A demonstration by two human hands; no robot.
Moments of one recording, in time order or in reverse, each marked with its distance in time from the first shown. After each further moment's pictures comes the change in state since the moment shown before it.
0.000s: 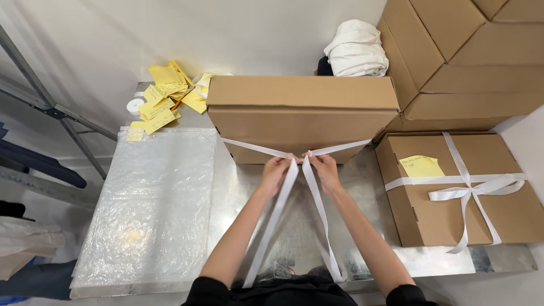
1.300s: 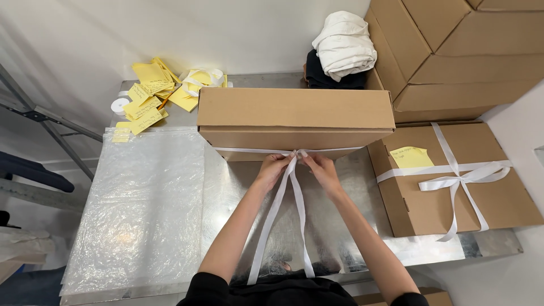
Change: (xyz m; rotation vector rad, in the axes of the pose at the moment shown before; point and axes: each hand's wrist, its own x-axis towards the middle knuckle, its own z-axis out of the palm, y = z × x) left_hand -0.018 0.030 0.039 0.231 -0.054 -0.099; right_hand -0.061 -0.071 -0.007 -0.300 -0.041 0.058
